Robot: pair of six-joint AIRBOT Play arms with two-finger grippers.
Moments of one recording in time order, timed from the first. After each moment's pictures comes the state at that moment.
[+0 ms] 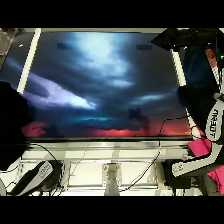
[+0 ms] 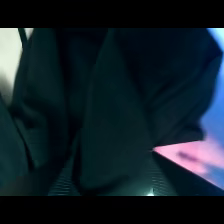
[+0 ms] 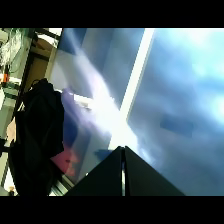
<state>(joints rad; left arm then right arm) 0.58 -1.04 1.13 1.88 -1.19 -1.50 -0.09 -1.65 2.02 -0.63 1.38 1.47</state>
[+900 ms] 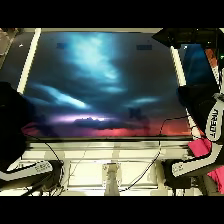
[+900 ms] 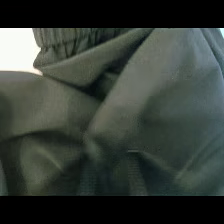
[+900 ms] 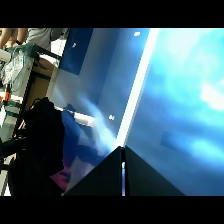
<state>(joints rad) 0.63 -1.37 1.08 1.89 -0.65 -1.51 -0.09 -1.65 2.02 -0.63 1.31 1.47</state>
